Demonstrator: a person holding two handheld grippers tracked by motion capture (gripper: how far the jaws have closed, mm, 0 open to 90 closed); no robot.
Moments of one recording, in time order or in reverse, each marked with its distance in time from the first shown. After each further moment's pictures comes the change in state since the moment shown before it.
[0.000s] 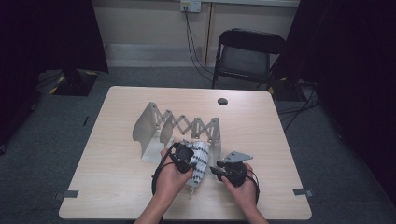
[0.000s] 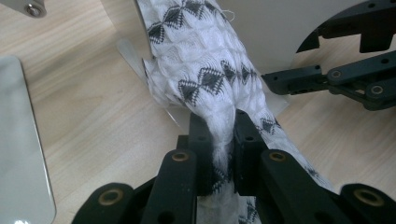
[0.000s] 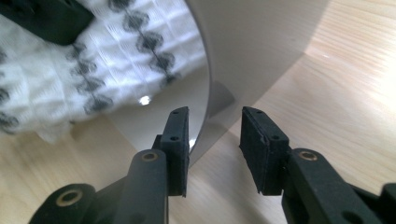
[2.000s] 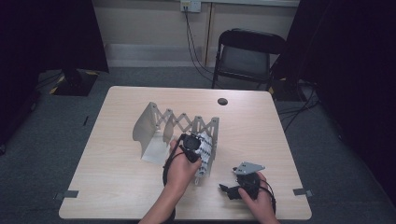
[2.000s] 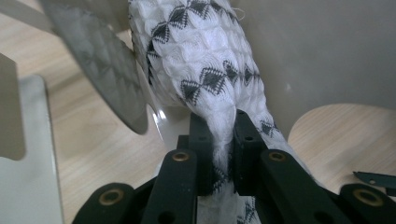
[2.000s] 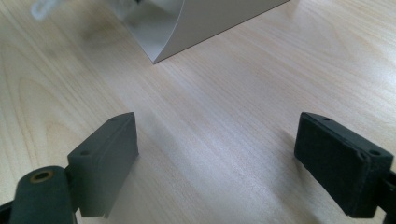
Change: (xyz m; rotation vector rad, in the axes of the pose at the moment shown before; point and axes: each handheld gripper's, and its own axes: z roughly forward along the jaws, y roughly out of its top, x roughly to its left) left arm -0.005 0.028 0.017 0.034 0.093 -0.083; right arm -0.008 -0.034 -0.033 0.071 0.029 -0.095
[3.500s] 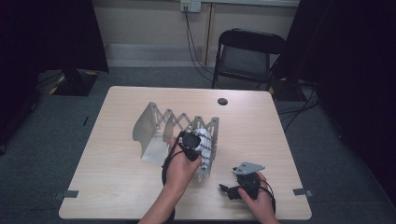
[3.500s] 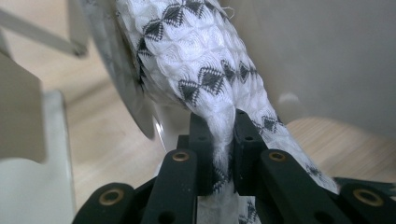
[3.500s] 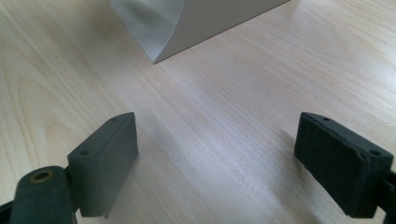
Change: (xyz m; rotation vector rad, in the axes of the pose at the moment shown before) left arm -0.003 0.012 -0.031 -0.075 0.007 0.002; right arm 0.000 0.000 0.000 -0.001 0.000 0.002
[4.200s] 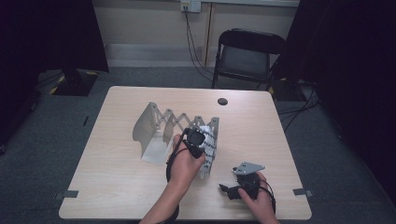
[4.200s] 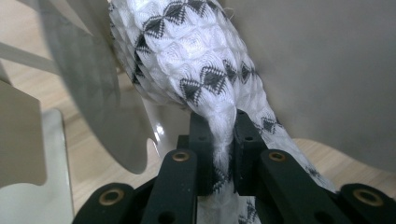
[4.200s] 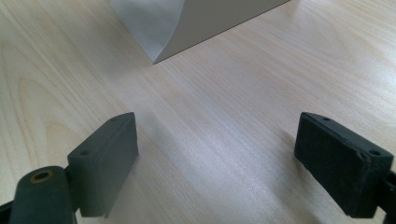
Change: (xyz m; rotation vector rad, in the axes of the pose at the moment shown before) left arm -0.005 0.006 0.016 0.021 0.002 0.019; right arm 0.000 0.000 0.000 0.000 0.000 0.000
